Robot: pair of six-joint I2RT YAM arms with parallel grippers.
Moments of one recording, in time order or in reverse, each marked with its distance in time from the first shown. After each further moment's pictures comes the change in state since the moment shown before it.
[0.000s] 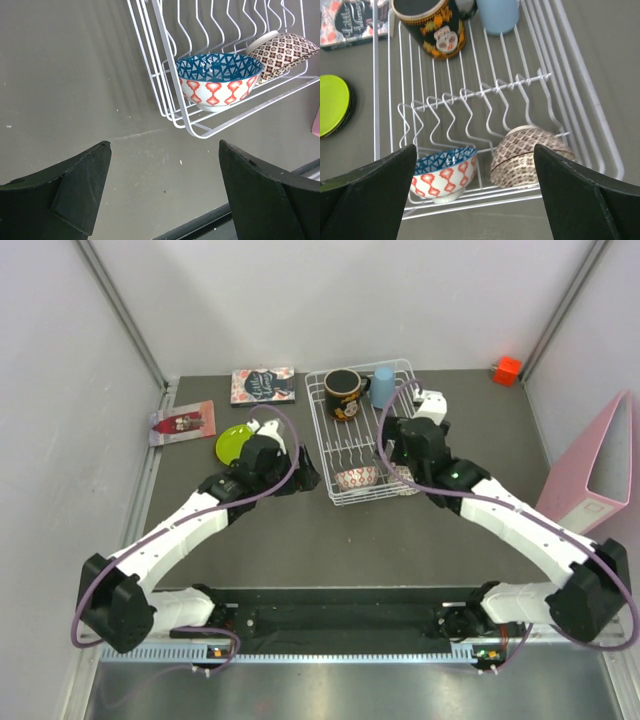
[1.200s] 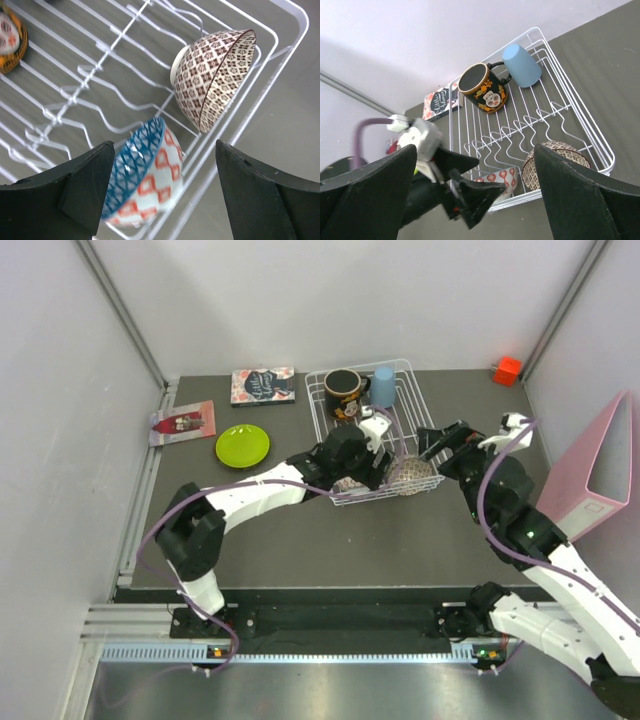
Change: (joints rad) left arm -0.264 0.508 0.365 0.265 -0.035 0.541; right arm -0.024 -0.469 -0.157 0.055 0.000 0.208
